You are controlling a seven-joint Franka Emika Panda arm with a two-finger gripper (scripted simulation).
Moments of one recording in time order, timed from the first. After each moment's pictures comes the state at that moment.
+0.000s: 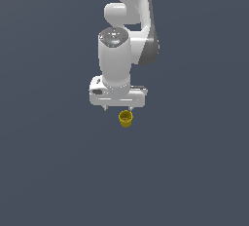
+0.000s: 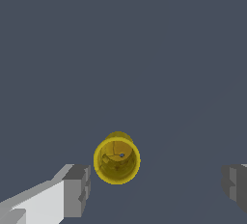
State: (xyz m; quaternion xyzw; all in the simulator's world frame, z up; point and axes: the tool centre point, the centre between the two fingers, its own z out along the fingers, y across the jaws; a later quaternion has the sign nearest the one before) arm 0.007 -0.026 0.186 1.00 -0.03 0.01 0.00
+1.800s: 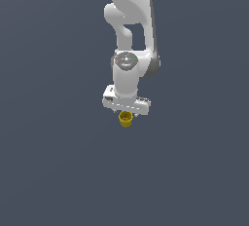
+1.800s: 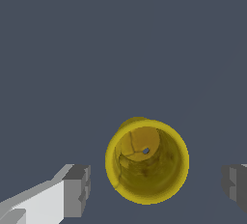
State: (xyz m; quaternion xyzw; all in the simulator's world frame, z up) arm -0.026 0.005 0.104 0.99 -0.12 0.00 0.00
